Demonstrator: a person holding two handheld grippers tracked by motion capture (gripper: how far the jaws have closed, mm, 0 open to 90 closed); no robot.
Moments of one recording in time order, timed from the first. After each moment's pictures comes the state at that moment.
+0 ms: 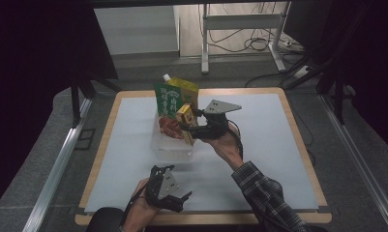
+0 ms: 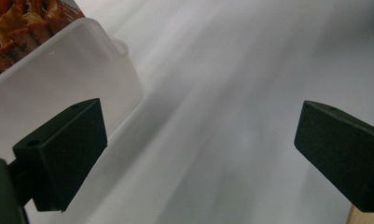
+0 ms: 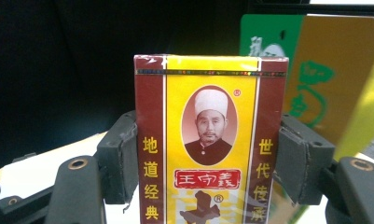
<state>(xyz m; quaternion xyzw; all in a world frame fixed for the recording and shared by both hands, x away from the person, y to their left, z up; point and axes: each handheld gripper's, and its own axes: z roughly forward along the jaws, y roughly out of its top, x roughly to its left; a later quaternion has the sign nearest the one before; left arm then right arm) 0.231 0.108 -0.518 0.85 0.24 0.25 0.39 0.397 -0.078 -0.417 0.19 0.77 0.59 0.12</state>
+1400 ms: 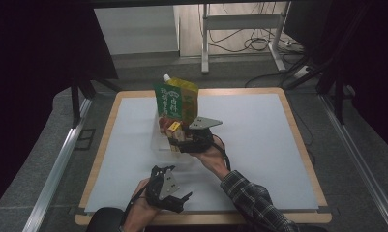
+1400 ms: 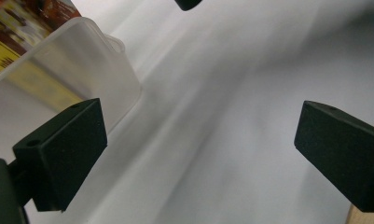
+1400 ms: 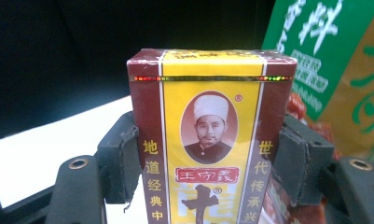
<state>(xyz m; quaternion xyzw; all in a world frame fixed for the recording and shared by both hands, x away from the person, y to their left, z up) 0.231 0.106 -0.519 0.85 0.24 0.25 0.39 0.393 -0.045 -0.482 0.21 0.79 0.56 0.10</state>
